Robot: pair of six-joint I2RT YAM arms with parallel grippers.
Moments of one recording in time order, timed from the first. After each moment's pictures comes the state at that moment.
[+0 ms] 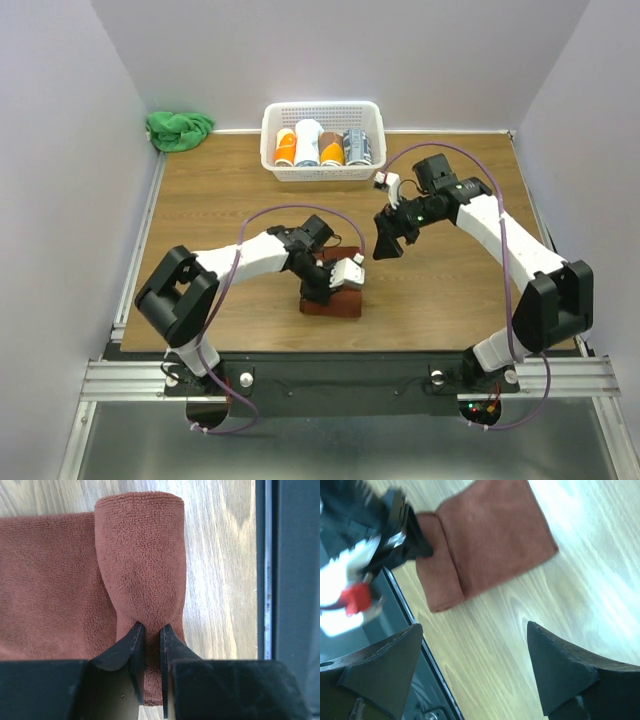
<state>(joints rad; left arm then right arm) -0.80 1.61 0.98 -0.61 0.56 0.79 0.36 1.54 1.32 -0.88 -0.72 -0.36</state>
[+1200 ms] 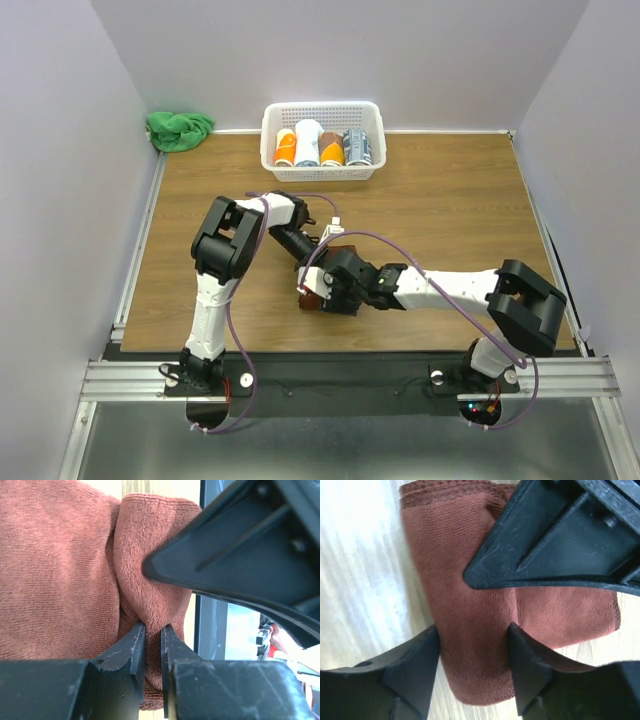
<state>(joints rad) -0.48 2.21 1.44 -1.18 1.10 0.88 1.06 1.57 0.90 -0.25 -0.02 -0.45</state>
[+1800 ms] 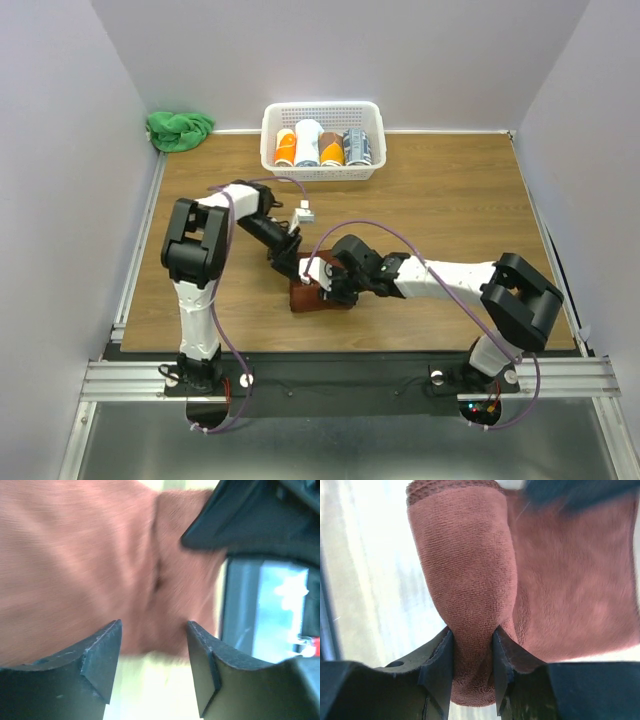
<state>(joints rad) -0.32 2.07 1.37 -1.17 1.01 0.99 0.97 1.60 0.90 -0.17 -0.28 -0.47</state>
